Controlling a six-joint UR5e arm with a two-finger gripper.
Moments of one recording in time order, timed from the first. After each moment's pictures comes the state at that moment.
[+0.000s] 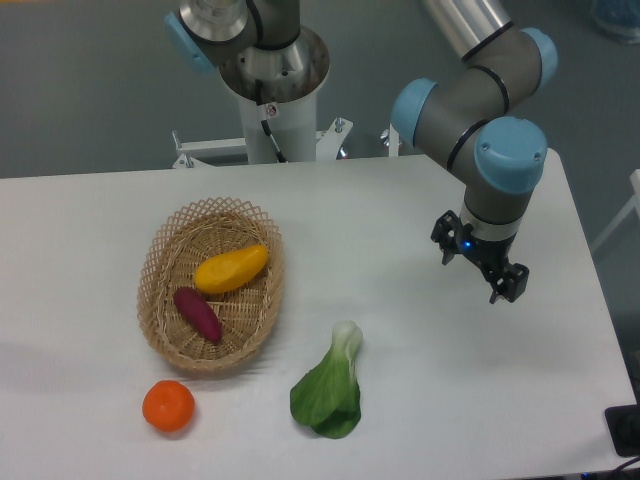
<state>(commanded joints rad) 2.68 -1.98 -1.61 -1.02 1.58 1.55</state>
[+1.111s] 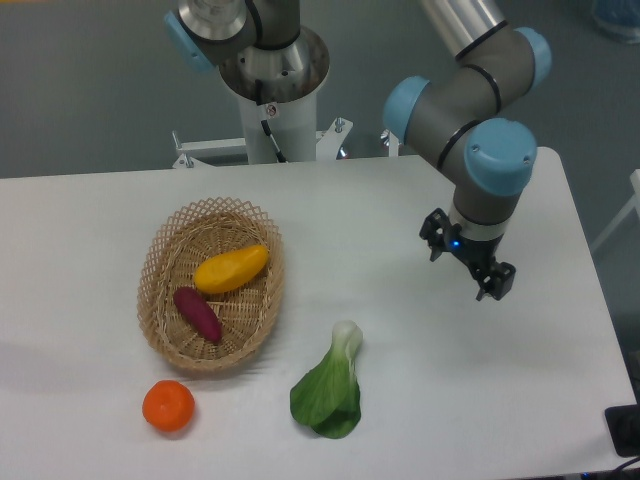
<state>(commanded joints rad) 2.62 -1.95 -1.65 -1.05 1.58 1.46</state>
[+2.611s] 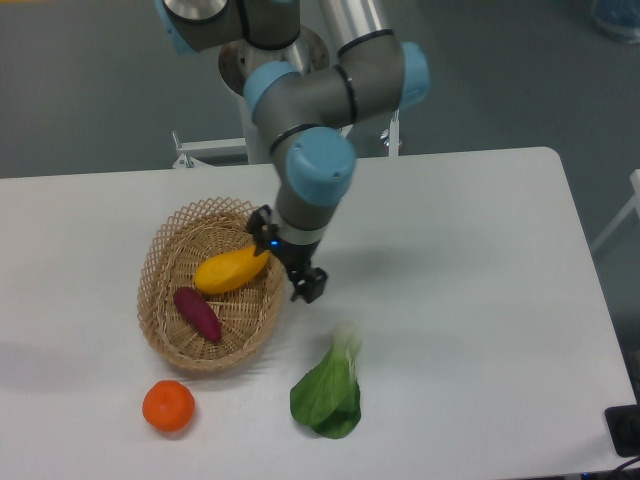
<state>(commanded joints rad) 2.27 -1.83 -1.84 -1.14 1.37 1.20</state>
